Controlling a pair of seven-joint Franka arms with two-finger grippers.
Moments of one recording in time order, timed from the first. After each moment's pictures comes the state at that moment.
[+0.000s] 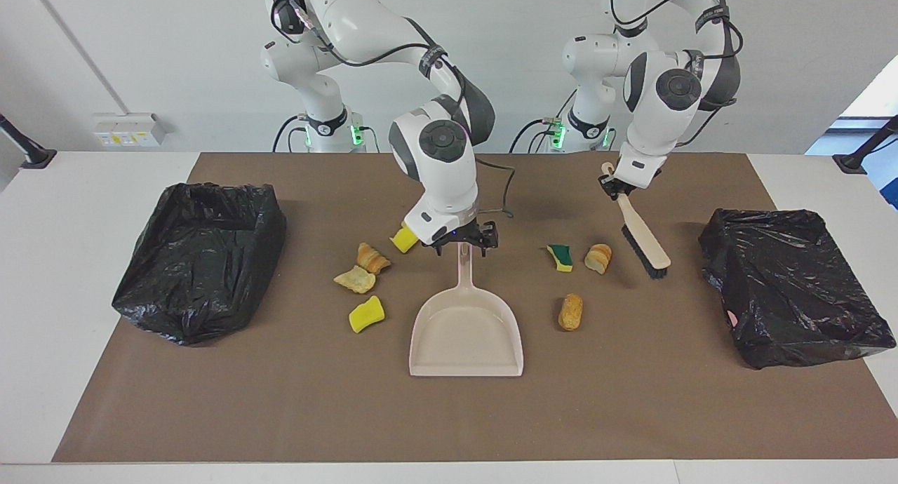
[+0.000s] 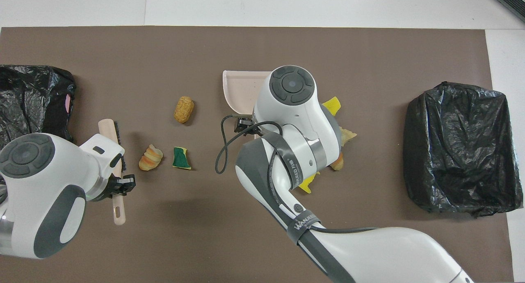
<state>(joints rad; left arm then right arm) -0.06 -0.21 -0.16 -2.31 0.03 1.91 -0.41 0.57 0.49 -0.02 -1.50 0.14 2.00 0.57</state>
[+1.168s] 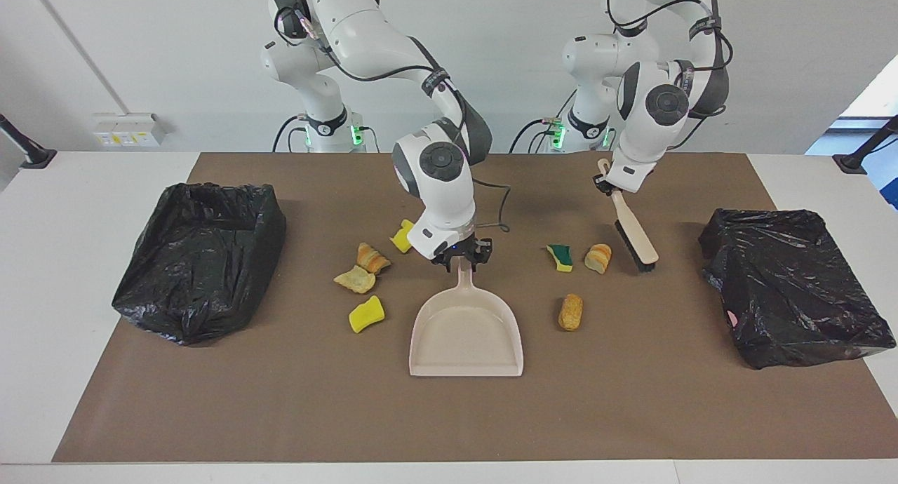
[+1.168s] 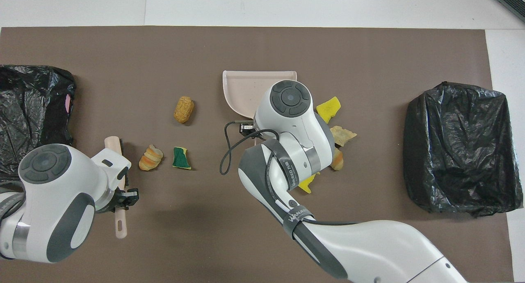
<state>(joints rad) -0.06 -0.22 -0.16 -2.39 0.04 1.90 -0.40 0.57 0.51 -0.02 -1.57 0.15 2.13 0.54</state>
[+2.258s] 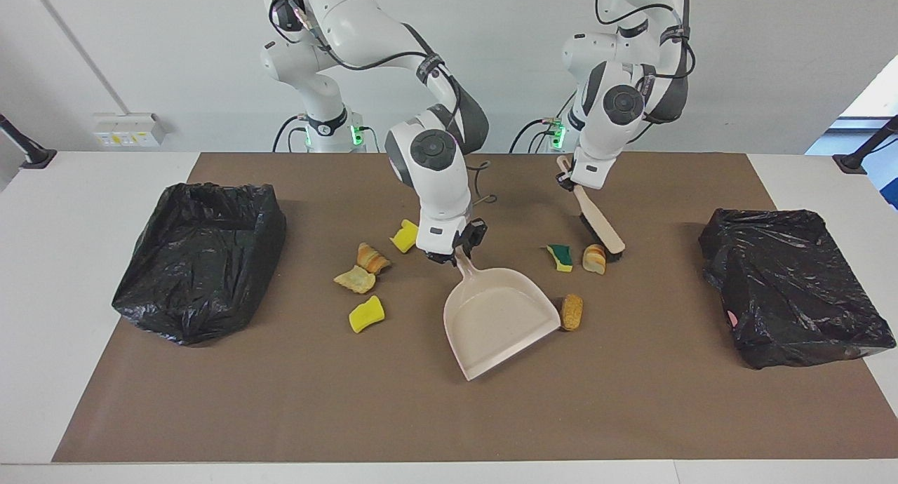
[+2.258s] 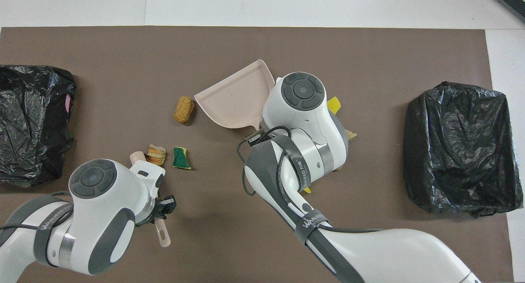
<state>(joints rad) -0.21 -0.21 -0.19 -2.44 -0.14 1.97 -0.69 0.54 0.43 -0.02 -1.58 0.17 2.02 -0.08</state>
